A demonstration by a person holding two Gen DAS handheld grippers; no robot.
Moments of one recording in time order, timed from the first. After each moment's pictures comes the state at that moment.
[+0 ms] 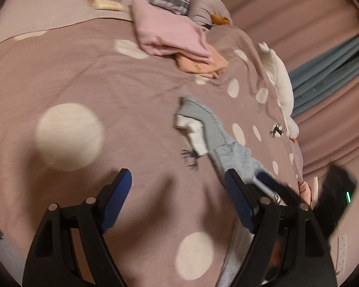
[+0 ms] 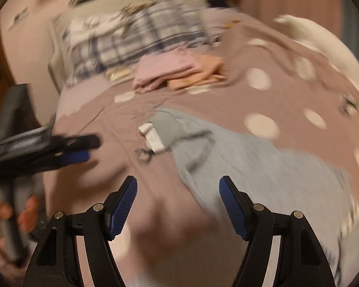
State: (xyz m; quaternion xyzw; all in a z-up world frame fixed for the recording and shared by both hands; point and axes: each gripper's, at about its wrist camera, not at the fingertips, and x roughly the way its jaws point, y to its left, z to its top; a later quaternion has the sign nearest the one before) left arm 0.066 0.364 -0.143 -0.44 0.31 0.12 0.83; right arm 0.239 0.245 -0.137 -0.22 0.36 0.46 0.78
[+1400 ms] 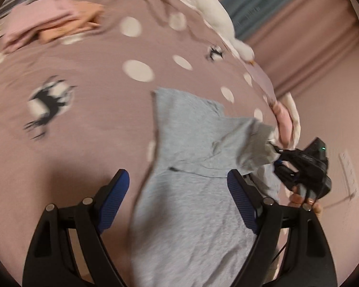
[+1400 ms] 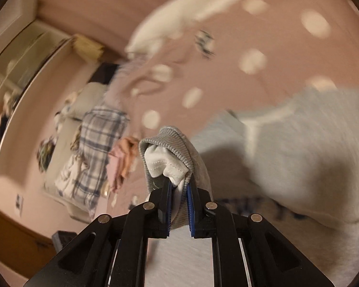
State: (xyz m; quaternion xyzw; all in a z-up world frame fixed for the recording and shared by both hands) left arm 0.177 0.199 -0.107 -0.30 0.41 -0.07 0.86; right arm 0.341 -0.104 -0.127 0.29 0.46 0.29 0.79
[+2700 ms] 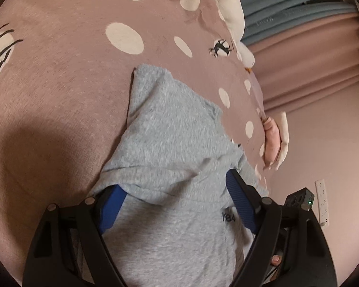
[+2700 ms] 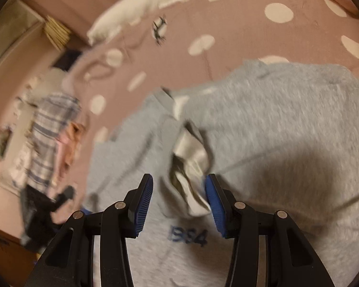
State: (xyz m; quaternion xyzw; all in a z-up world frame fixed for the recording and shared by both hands) left arm 0.252 0.195 -0.165 -0.42 0.41 -0.11 0.80; right arm 0.323 -0.108 -0.162 0.17 0.47 0.20 0.84
